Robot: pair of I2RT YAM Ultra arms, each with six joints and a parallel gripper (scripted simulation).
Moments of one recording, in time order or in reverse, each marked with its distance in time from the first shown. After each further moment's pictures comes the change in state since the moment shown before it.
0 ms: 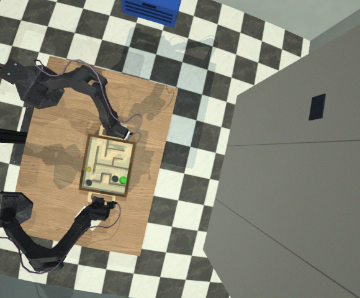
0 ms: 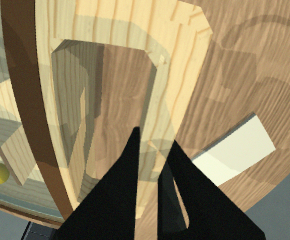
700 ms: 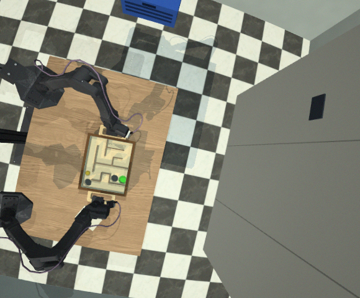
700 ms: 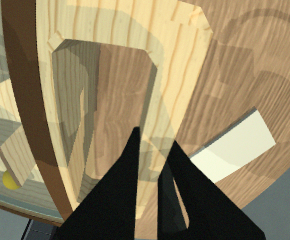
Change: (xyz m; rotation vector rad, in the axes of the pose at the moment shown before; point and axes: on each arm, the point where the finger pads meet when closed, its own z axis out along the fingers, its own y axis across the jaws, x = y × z) left arm 0.002 0.004 0.005 0.020 0.019 0.004; right arm 0.003 0.004 -0.003 0.019 0.021 -0.001
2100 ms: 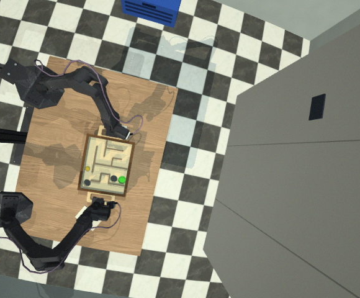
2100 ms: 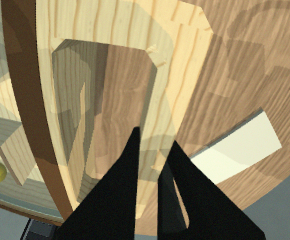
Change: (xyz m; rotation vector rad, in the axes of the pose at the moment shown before) left arm 0.003 -0.006 -0.007 -0.021 0.039 0.000; right arm 0.004 -0.005 0.007 -0.035 0.043 0.003
